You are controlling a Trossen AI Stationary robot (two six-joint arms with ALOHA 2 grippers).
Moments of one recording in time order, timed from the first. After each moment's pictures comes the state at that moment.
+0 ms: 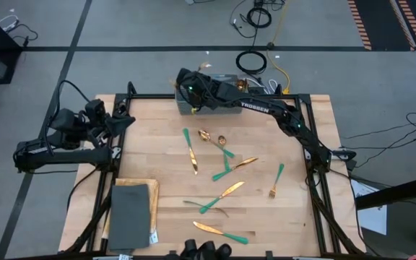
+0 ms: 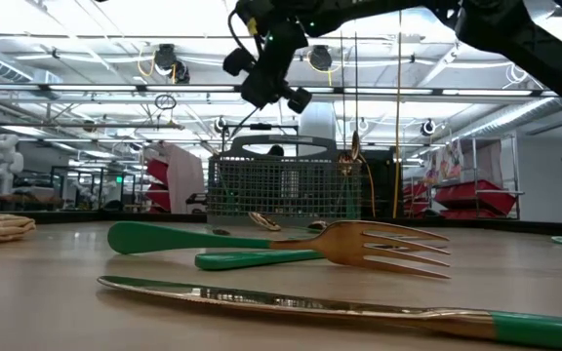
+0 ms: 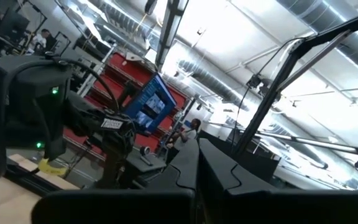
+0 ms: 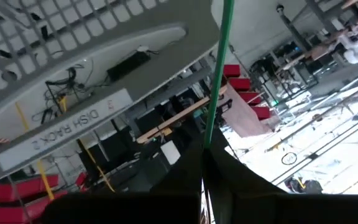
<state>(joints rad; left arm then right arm) 0.17 0.39 0.63 0.16 0.14 -0.65 -0.34 2.29 2.28 -0.55 0.83 -2.04</state>
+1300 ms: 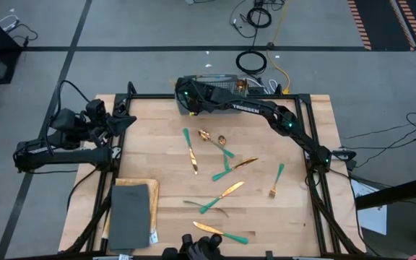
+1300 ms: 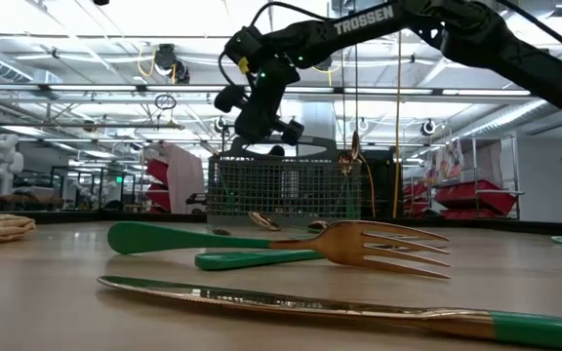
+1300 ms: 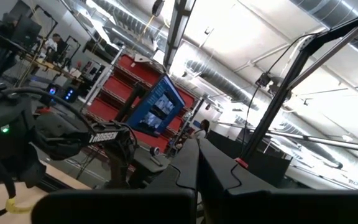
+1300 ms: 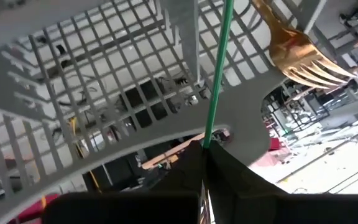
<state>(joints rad) 0.17 0.40 0.63 0.14 0.11 -0.61 -0.36 2.41 2.28 -0.56 0.73 -2.01</state>
